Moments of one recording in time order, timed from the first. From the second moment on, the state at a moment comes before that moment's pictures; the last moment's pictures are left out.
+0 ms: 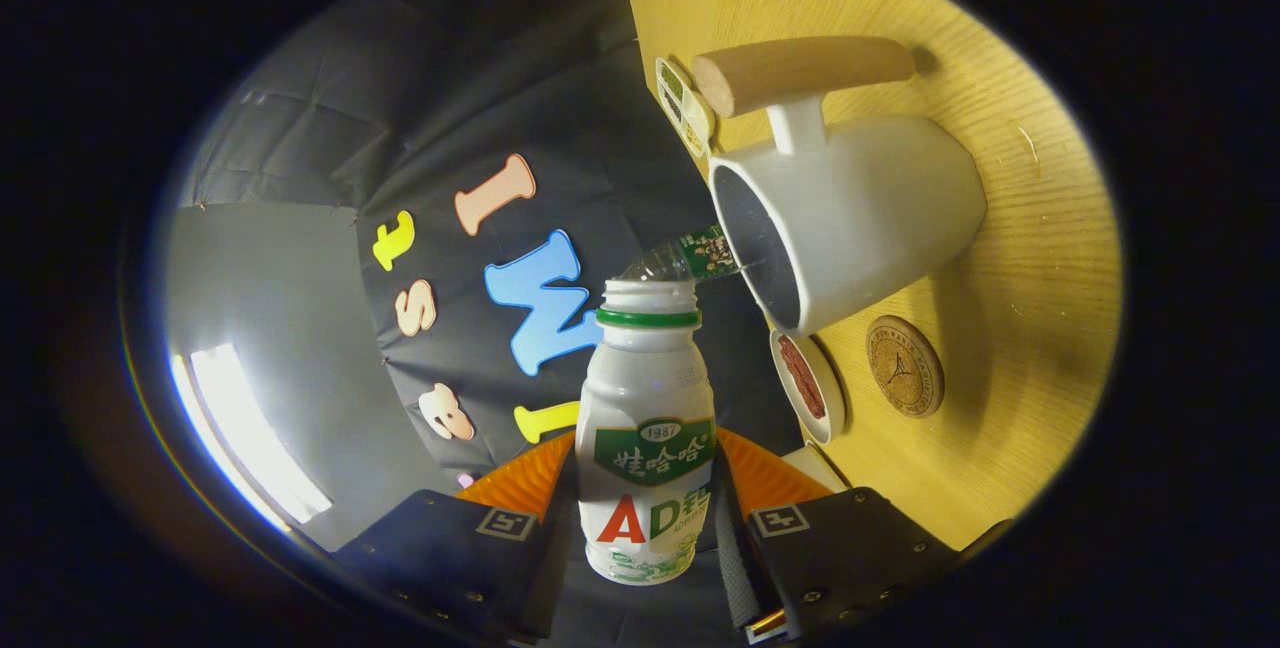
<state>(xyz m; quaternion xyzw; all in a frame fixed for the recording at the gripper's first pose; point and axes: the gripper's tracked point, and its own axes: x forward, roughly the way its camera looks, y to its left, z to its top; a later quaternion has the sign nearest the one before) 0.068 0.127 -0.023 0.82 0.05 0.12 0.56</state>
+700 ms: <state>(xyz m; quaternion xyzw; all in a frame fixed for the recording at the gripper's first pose) 0.069 0.124 -0.018 0.82 0.05 0.12 0.56</state>
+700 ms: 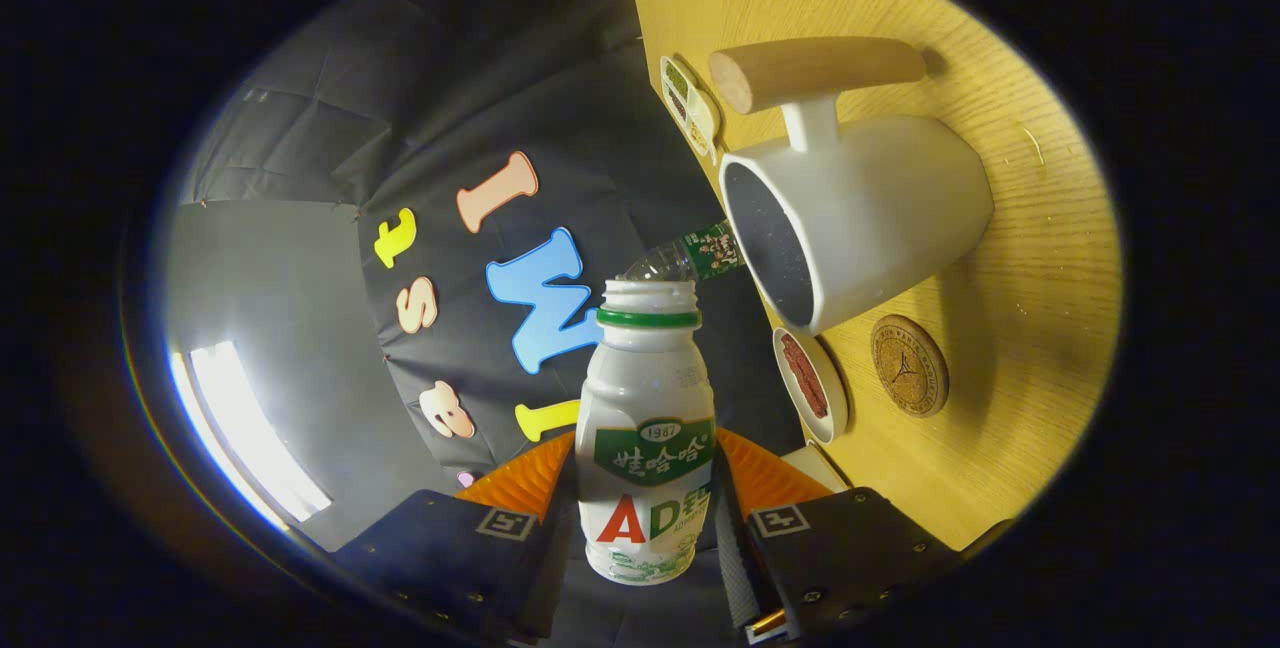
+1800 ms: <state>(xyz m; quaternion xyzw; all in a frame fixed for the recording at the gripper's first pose) 0.075 0.135 -0.028 0.73 0.06 0.11 0.67</state>
